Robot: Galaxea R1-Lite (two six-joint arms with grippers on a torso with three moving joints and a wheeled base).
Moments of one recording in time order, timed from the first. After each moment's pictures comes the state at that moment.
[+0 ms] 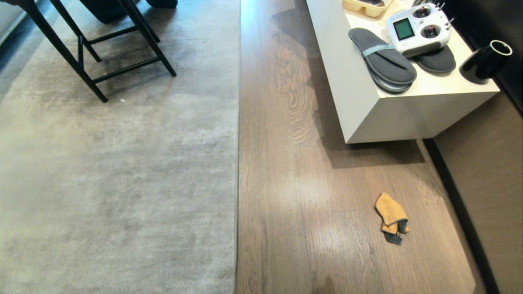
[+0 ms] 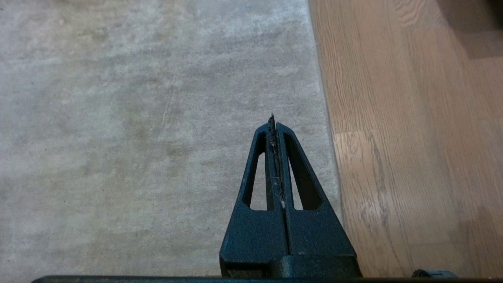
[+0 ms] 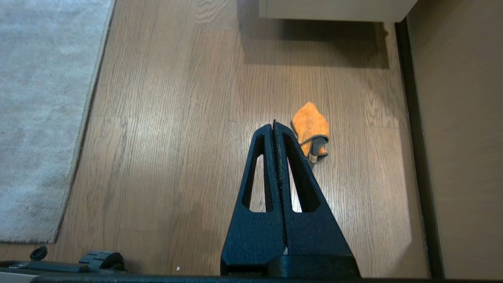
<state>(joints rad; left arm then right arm) 0.00 0.00 0.00 0.00 0.00 0.05 0.01 0.00 0.00 0.00 0.05 -0.07</state>
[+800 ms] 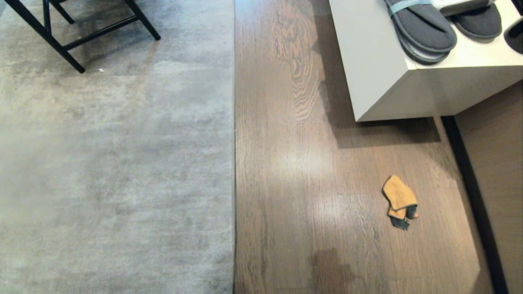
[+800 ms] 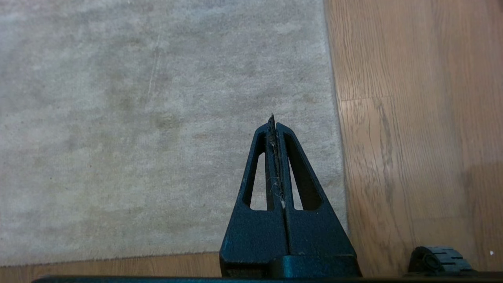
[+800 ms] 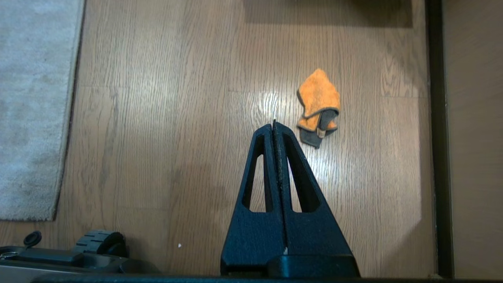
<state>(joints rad) 0.00 0.00 0.00 0.00 0.00 0.05 0.01 0.00 0.00 0.00 0.05 -0.07</state>
